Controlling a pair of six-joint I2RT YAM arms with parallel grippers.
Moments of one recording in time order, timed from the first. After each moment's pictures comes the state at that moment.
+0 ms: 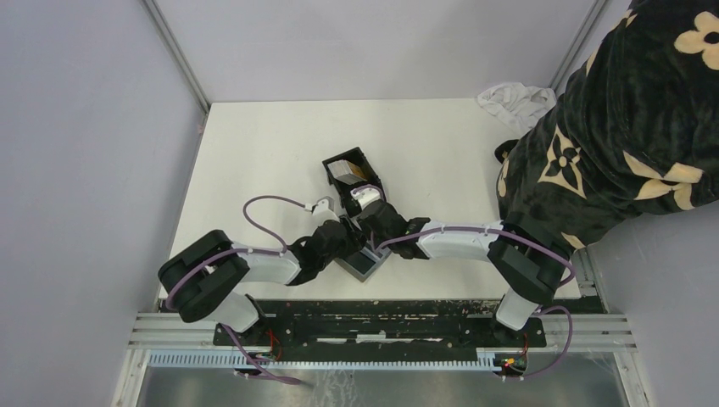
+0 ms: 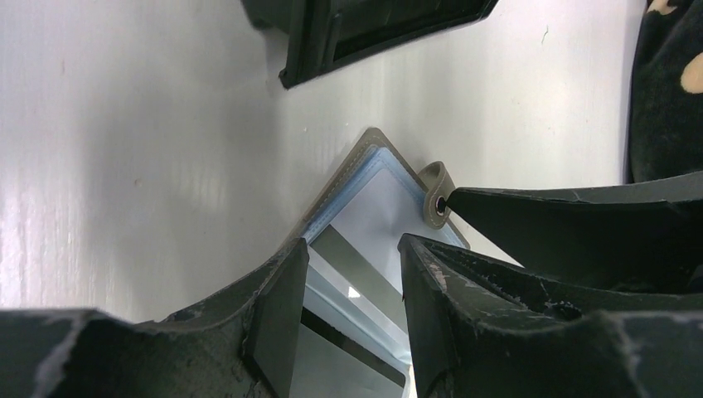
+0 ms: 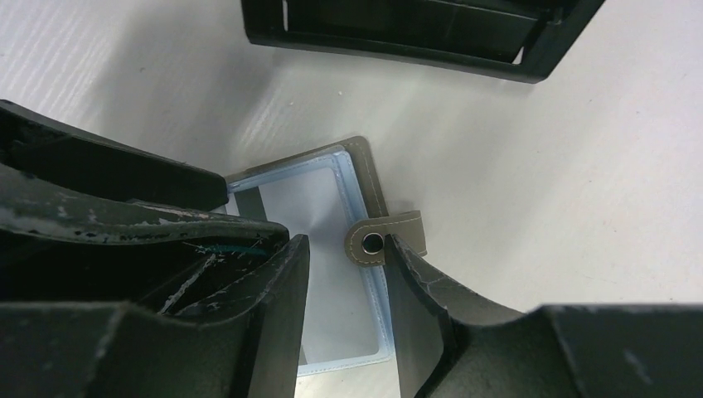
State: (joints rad) left arm -0.88 1.48 0.40 0.47 -0.33 -1.03; right arm 0.98 1.69 0.91 -0.05 0.34 0.24
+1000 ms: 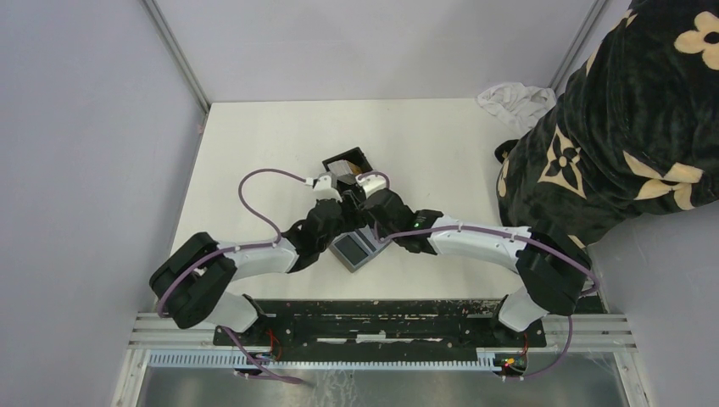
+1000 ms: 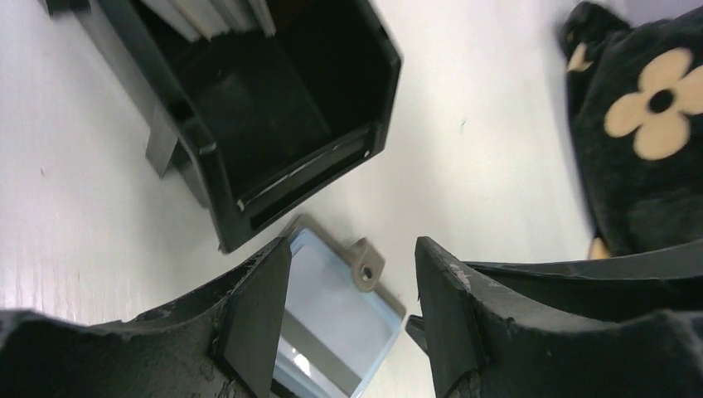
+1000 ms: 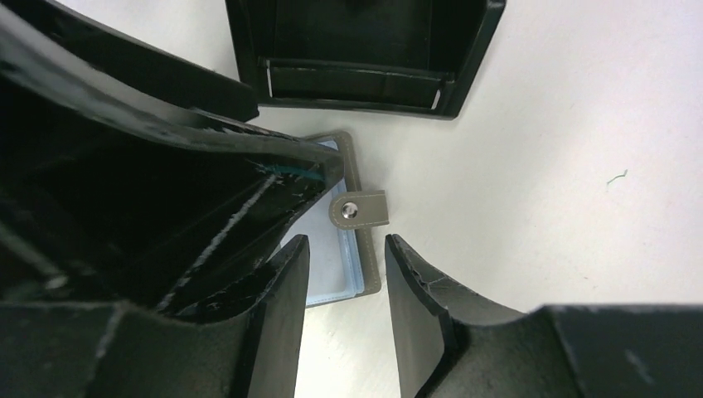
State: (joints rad) left arm -0.79 1.46 0.53 0.50 -0.31 -0.77; right arm 0.97 1.58 0.97 -0.15 0.40 0.25
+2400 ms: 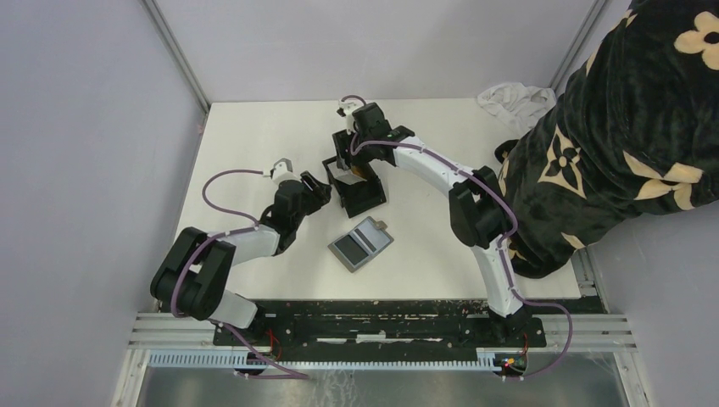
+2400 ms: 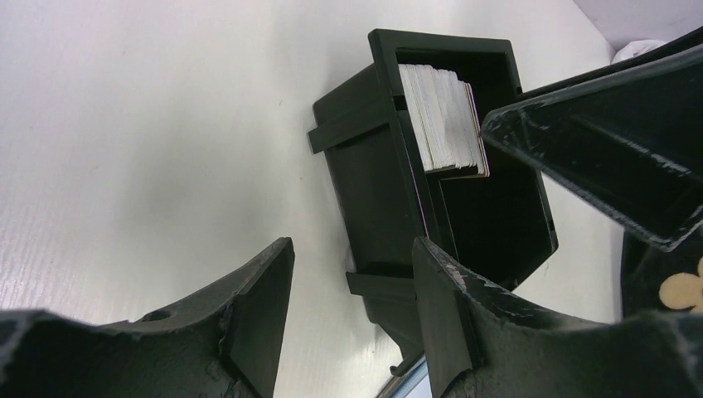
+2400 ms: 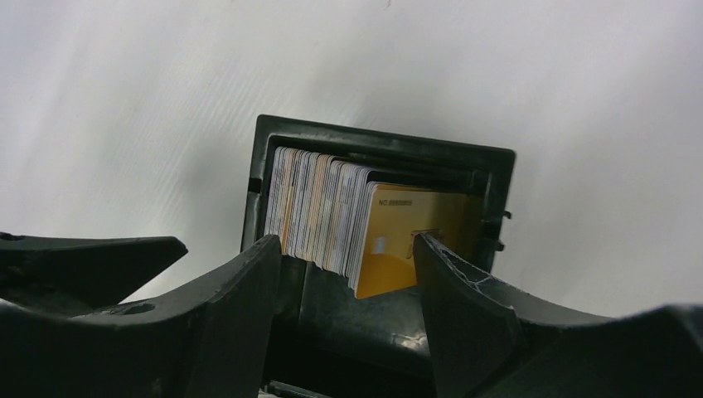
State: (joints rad) left arm -0.42 1.46 0.52 0.52 -0.21 -0.79; right arm 0.65 2.23 1.96 -0.44 -0.12 0.17
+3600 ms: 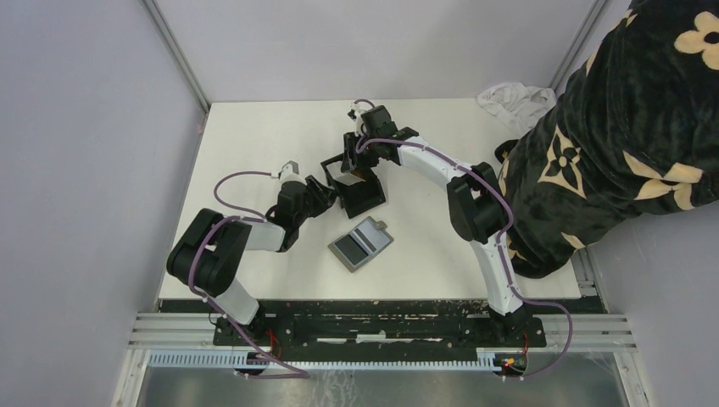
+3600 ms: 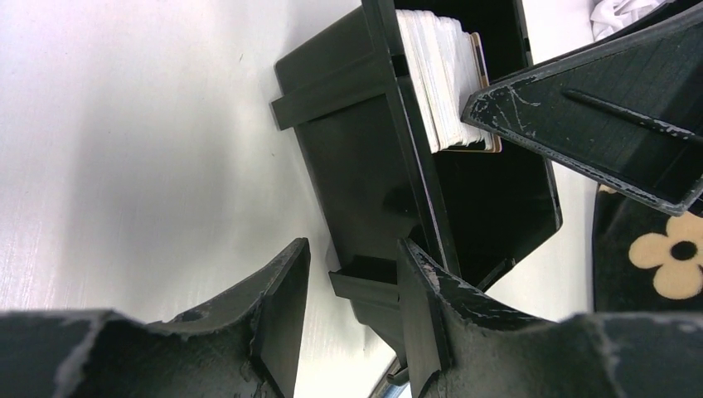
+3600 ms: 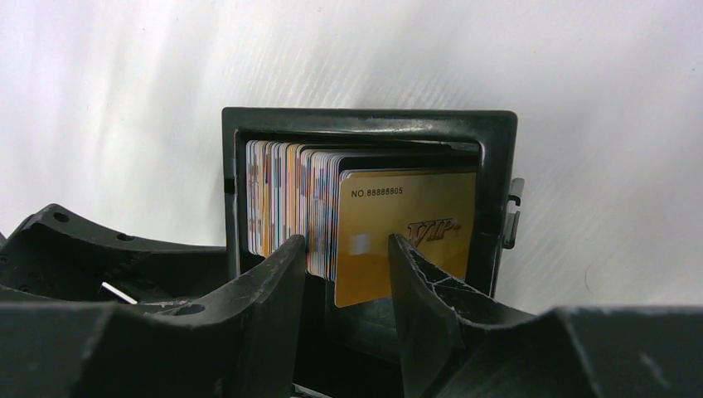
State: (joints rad) left arm -0.39 1.63 0.52 0.68 -0.03 -0.84; right arm 0.60 2.29 1.93 -0.42 -0.30 0.35
